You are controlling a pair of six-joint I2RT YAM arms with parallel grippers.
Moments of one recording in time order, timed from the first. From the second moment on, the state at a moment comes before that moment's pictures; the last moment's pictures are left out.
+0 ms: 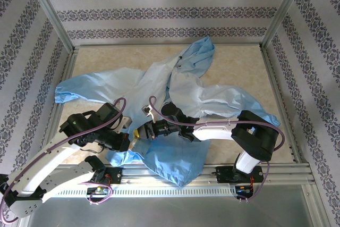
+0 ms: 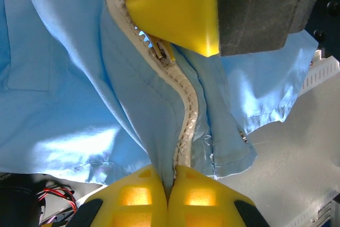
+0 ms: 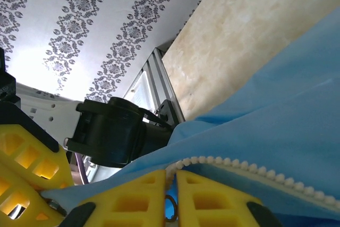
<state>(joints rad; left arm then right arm) -0.71 0.84 0.98 -1.37 0.32 -0.50 1.04 1.65 0.78 0.54 -0.58 0.82</state>
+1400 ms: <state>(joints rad) -0.71 0.84 0.98 -1.37 0.31 -0.50 1.08 1.64 0.78 0.53 -0.59 0.78</state>
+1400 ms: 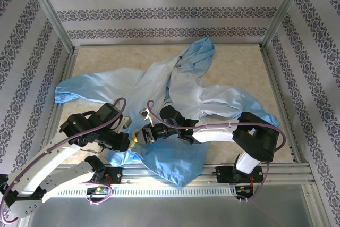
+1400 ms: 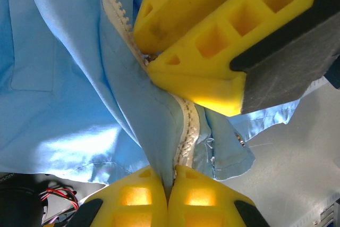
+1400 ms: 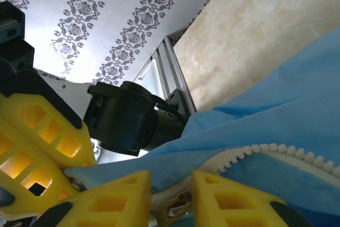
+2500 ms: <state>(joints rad) -0.71 0.84 0.97 -1.37 0.31 -0.46 1.07 1.58 0.76 0.49 -0.69 0.56</state>
